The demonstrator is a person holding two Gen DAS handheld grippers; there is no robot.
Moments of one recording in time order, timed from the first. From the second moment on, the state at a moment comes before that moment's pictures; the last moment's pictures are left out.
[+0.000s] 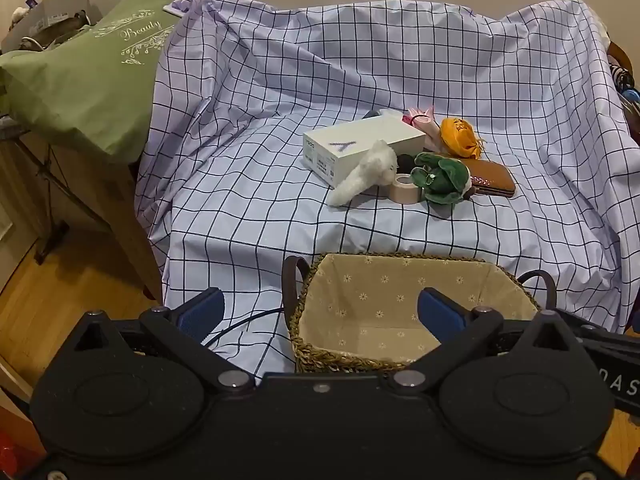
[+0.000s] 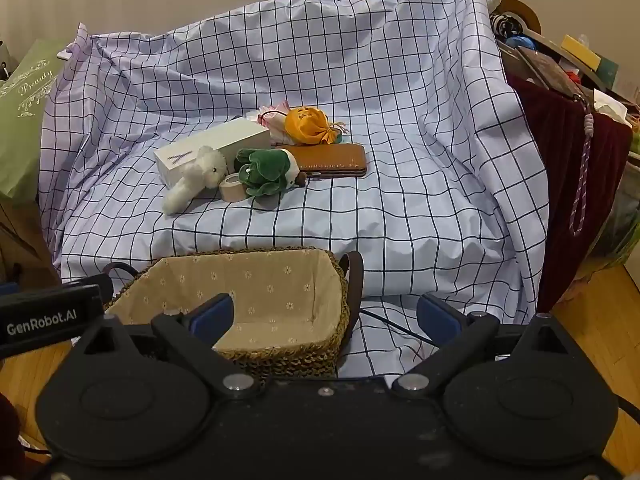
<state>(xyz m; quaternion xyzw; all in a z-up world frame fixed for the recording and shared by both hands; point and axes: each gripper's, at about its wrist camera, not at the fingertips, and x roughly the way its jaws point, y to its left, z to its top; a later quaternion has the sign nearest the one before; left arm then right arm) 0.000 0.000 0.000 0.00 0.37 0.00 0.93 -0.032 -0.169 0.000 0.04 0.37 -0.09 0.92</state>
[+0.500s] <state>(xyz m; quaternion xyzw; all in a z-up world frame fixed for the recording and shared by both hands) -0.004 -0.007 -0.002 0.00 0.37 0.00 0.93 -0.031 -0.170 -0.003 0.04 0.37 -0.09 0.92</state>
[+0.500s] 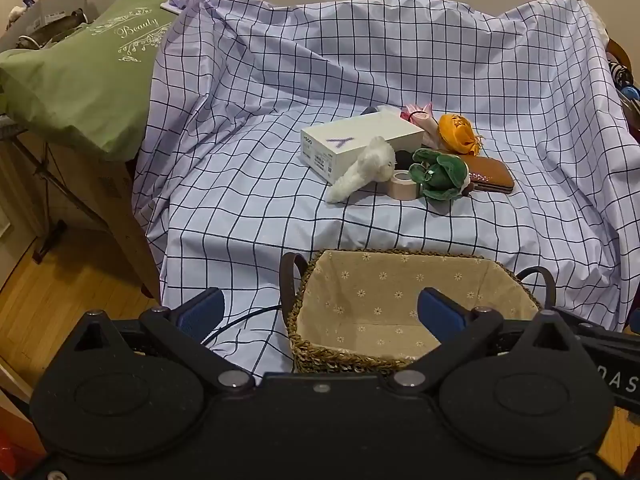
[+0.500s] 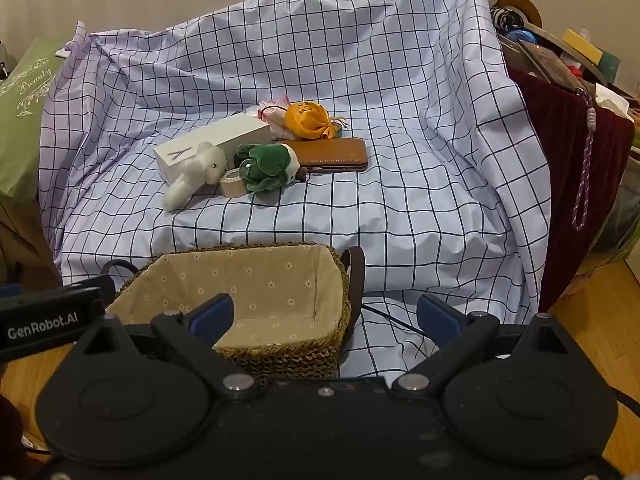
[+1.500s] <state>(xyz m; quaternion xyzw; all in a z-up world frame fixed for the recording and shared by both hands) 0.000 -0.004 -0.002 0.00 0.37 0.00 0.93 -0.031 -0.170 -0.003 0.05 0.38 -0.09 0.92</state>
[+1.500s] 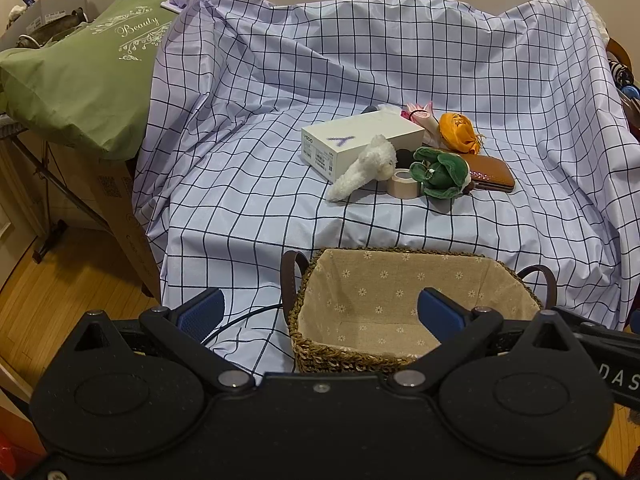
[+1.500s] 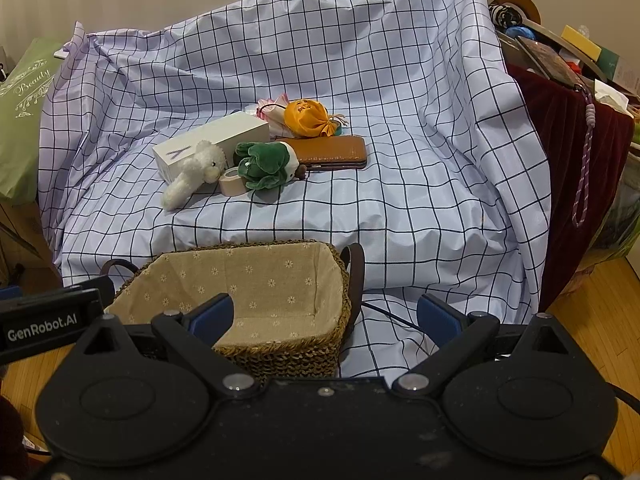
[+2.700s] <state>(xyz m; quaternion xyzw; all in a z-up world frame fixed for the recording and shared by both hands) -0.003 -0.003 -0.009 -0.01 0.38 -0.01 0.92 -0.033 -0.170 -0.008 0.06 0.38 -0.09 0.92</state>
